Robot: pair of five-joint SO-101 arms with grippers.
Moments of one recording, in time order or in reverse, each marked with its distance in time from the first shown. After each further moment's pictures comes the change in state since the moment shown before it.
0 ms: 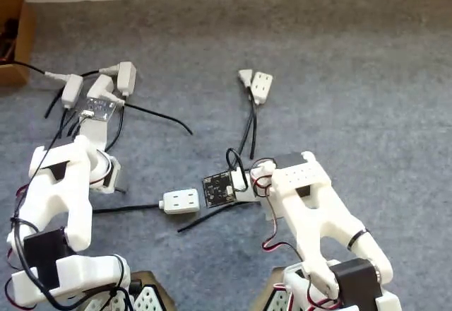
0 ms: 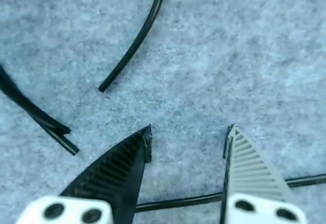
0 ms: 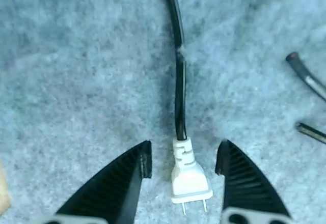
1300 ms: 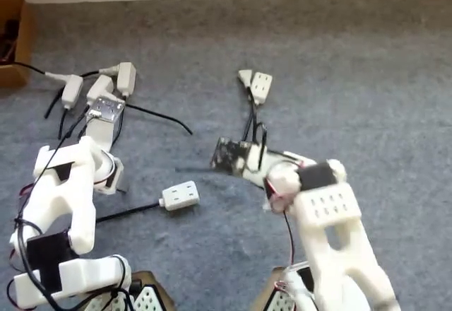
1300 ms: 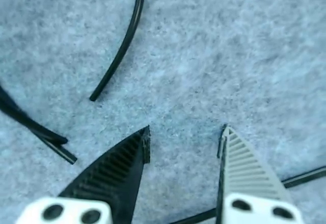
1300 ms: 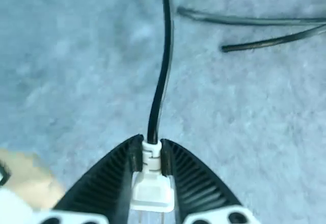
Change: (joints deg) left arm 3.4 -0.1 1.1 -0.8 -3.2; right arm 1.6 -28.2 -5.6 21.8 -26.5
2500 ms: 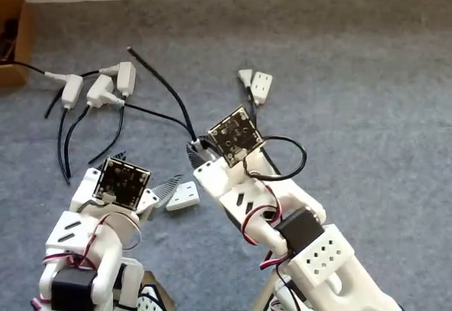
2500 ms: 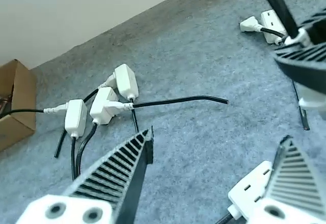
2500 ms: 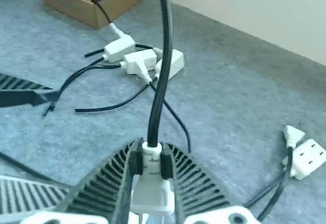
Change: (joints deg) left arm 22.2 -99.4 22.7 18.7 11.5; right arm -24.4 -13.8 8.4 -42.1 -56.1
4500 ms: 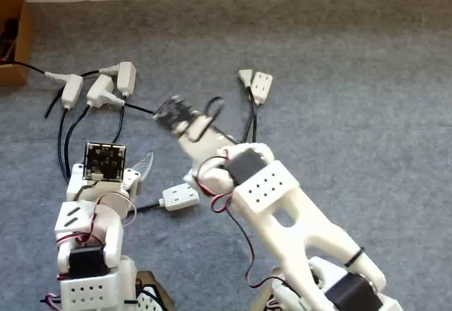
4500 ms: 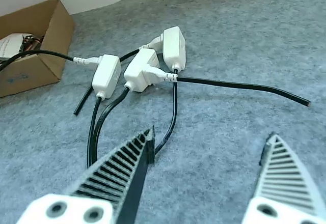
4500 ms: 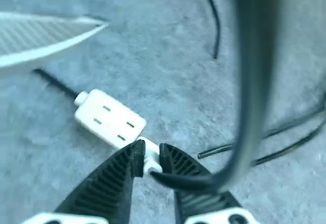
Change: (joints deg) left arm -15.2 0.0 21.8 -23.2 3.6; right arm -0.1 34.3 -23.5 25.0 17.0
